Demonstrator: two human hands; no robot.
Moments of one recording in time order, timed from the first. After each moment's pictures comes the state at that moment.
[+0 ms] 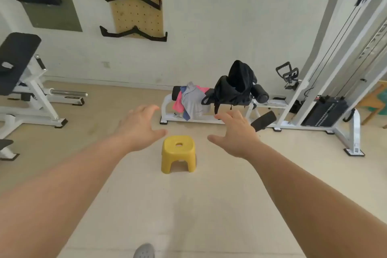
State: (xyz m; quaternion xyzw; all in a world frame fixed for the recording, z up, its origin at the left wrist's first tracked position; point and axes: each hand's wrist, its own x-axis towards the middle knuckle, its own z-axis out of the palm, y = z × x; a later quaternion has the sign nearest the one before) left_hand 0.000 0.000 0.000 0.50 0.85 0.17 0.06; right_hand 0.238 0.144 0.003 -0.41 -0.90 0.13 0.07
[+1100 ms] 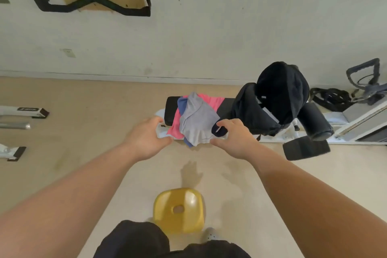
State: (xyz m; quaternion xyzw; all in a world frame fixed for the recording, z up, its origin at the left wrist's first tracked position) left_hand -0.386 0.658 -0.116 0.45 0.85 0.15 0.24; right_hand -0.166 0.816 -0.143 -0.46 -0.83 0.31 -0.02
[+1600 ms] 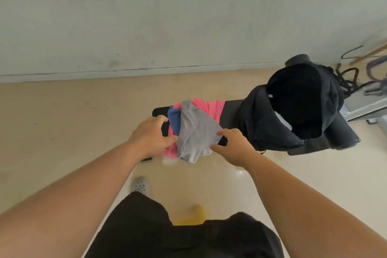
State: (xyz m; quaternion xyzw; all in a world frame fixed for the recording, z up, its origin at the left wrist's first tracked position) left_hand -0.610 0.910 -0.250 0.50 0.79 0.10 0.34; right_hand -0.357 0.995 -0.262 -0.58 -0.73 0.35 -0.10
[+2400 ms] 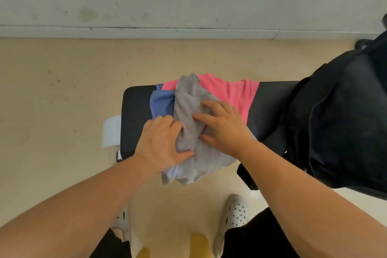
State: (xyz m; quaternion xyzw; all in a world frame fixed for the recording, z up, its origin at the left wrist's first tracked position) left_hand -0.595 1.048 -0.611 0.66 0.74 0.09 0.11; right_hand -0.413 1.177 -0.605 -0.30 -0.94 0.16 -0.01
